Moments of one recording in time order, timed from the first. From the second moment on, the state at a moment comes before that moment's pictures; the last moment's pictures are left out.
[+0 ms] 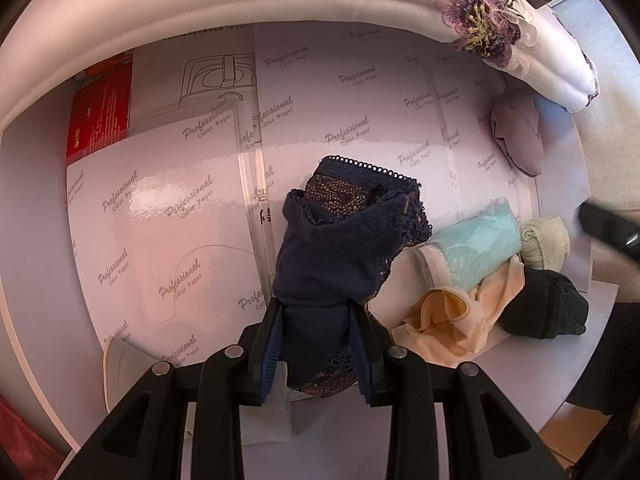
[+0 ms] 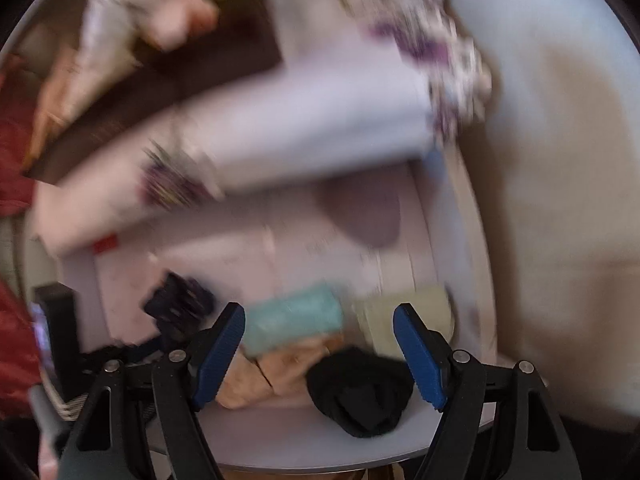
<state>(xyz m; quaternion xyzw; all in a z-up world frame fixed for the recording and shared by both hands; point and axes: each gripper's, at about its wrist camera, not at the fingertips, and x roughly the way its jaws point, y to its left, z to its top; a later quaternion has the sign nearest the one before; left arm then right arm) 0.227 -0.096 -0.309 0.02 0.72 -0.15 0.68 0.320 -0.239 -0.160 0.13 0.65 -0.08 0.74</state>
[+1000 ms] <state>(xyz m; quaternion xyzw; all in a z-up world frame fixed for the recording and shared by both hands) 0.225 -0.089 -0.308 0.00 0.72 -0.16 0.68 0.311 -0.206 -0.231 0.05 0.72 -0.05 0.69</state>
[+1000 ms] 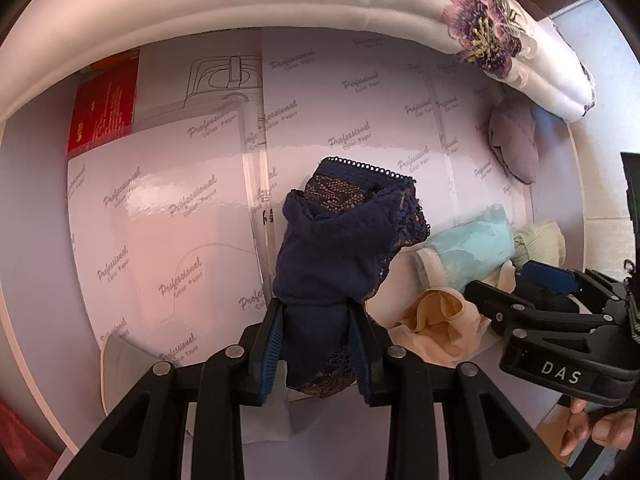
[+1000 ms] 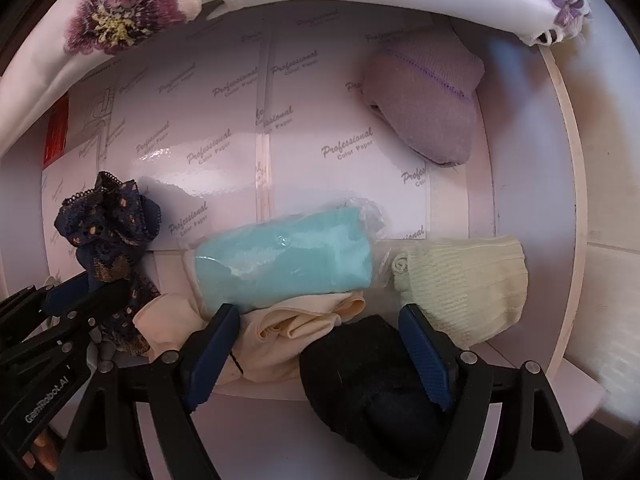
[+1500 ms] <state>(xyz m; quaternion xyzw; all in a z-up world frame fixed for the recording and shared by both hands) 0.226 -0.061 -0.277 -0.08 0.69 -0.15 0.70 0.320 -0.212 -0.235 0.05 0.72 -0.05 0.69</state>
